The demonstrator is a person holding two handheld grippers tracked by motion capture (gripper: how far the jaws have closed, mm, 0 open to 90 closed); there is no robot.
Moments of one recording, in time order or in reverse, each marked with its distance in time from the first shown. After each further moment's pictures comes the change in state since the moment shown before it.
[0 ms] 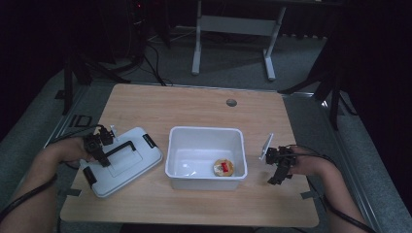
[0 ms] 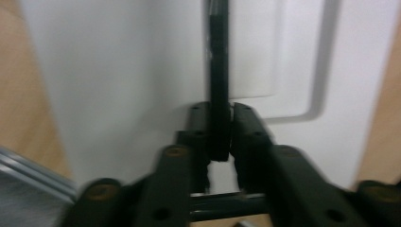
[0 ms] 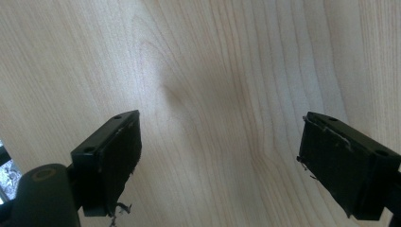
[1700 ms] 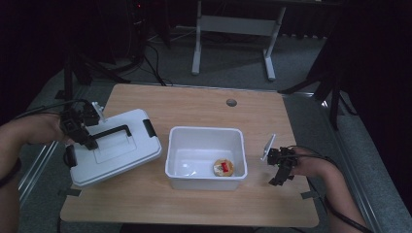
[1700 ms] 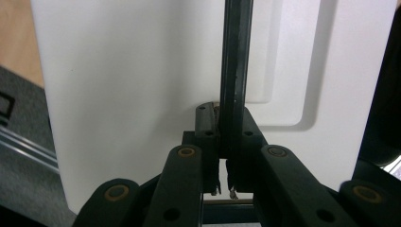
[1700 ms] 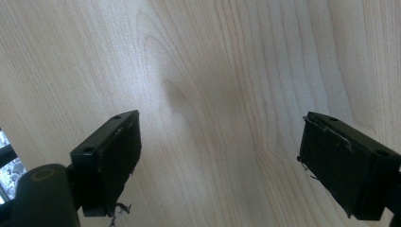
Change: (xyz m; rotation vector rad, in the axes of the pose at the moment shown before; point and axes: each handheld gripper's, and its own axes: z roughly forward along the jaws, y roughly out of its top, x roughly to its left) left arm -0.056 -0.009 -0.144 -0.070 0.106 0.148; right arm 0.002 -0.005 -0.002 -0.012 0.002 0.005
